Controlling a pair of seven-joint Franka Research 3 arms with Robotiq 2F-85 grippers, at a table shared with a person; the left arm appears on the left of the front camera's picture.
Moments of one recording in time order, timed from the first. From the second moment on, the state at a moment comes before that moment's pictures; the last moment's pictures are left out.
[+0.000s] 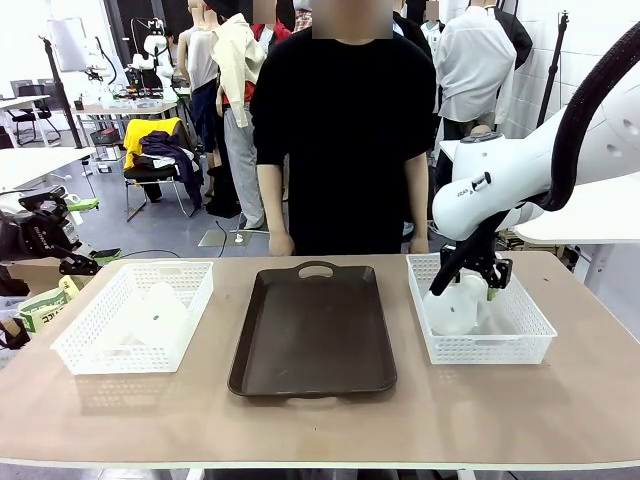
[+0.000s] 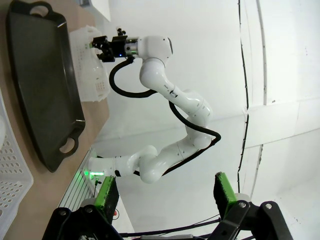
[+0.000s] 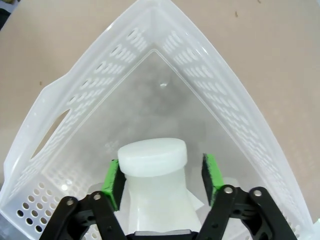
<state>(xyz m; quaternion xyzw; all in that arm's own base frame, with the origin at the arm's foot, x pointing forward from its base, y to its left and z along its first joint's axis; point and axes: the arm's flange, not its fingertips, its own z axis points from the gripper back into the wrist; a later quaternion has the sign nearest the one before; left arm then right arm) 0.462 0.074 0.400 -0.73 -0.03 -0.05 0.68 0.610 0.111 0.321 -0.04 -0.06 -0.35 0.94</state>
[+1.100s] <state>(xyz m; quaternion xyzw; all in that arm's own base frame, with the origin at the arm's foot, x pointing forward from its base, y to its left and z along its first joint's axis) 0.462 0.074 0.400 -0.73 -0.03 -0.05 0.68 0.612 0.107 0.321 -0.05 -0.05 -0.35 0.93</state>
